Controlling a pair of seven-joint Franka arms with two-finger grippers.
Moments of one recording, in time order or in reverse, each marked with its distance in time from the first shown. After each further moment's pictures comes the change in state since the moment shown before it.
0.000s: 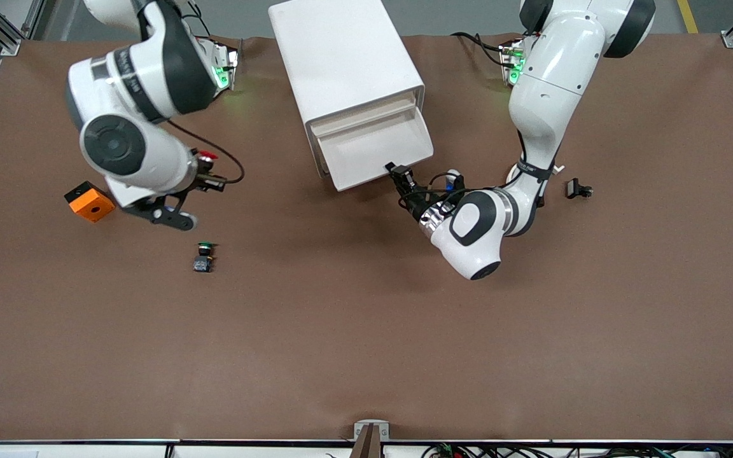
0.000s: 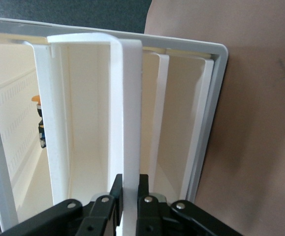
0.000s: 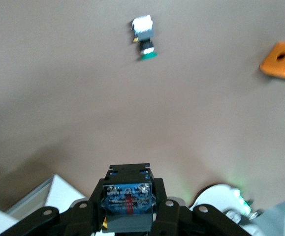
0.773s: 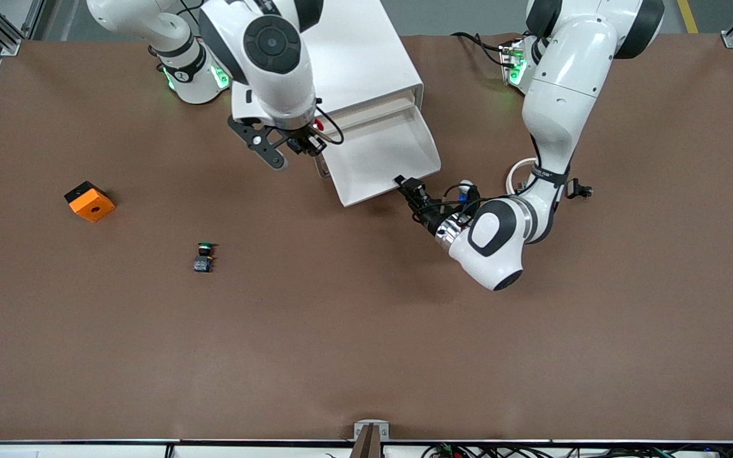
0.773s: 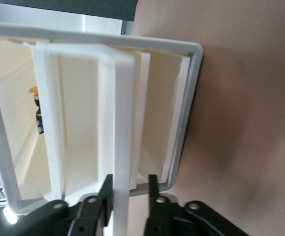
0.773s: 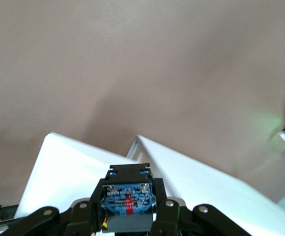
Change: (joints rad) left arm 0.034 0.003 0.035 0.028 0.027 0.009 0.000; right arm 0.317 0.013 0.002 0.001 0.072 0.185 0.752
